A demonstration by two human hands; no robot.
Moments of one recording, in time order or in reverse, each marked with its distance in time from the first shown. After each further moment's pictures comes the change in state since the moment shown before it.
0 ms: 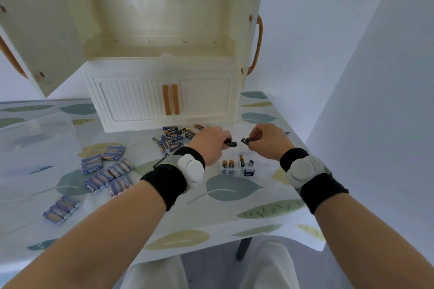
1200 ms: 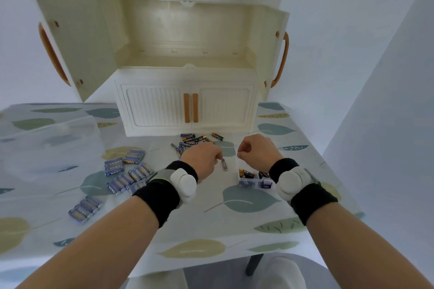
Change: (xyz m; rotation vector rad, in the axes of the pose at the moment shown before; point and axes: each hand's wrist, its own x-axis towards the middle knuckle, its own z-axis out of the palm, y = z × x) left_hand -0.043 -0.051 0.000 -0.023 -0.017 -0.186; right_hand 0.010 -0.053 0.042 -0.100 -0.070 -0.194
